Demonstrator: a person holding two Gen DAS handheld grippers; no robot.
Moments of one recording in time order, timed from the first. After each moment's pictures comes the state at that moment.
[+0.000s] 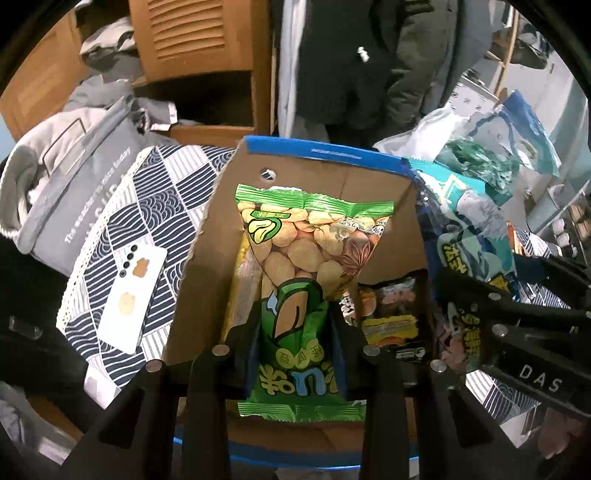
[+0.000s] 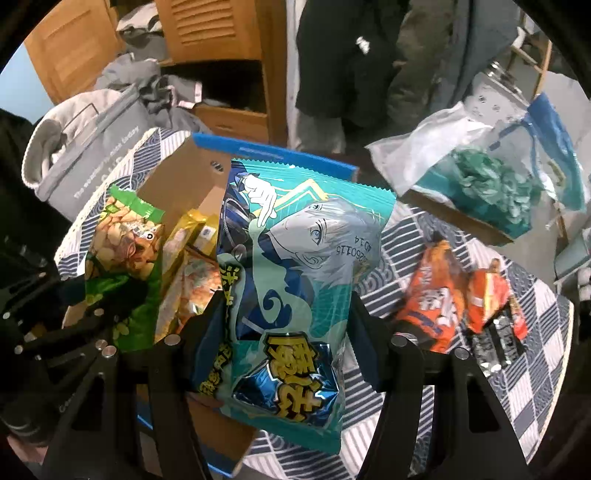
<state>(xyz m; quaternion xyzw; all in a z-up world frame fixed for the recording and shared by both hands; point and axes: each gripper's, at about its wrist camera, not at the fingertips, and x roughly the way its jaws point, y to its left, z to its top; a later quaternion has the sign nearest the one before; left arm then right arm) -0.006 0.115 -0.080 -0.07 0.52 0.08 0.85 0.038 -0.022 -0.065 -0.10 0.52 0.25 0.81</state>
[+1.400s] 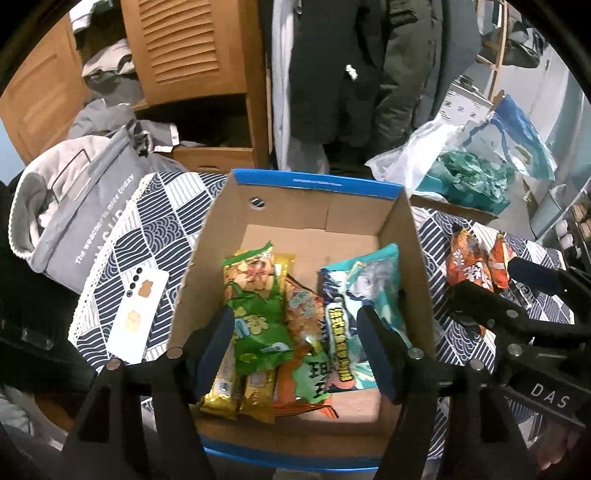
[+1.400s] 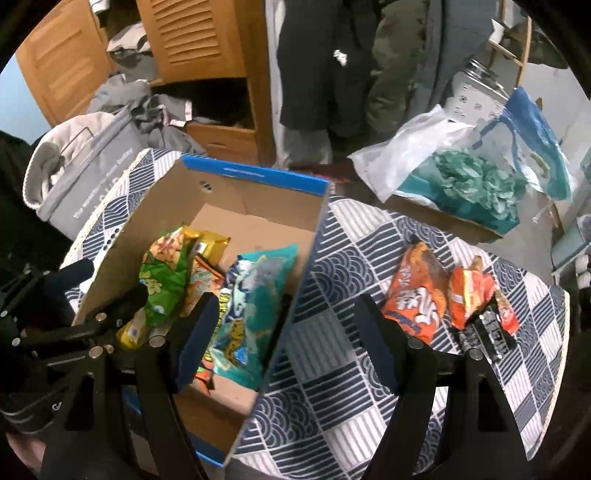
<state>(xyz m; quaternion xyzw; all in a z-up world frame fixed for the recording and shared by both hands) 0.003 0.083 -0.052 -0.05 0.49 0.09 0.86 0.036 -0.058 -0.041 -0.08 0.49 0.22 0.84</state>
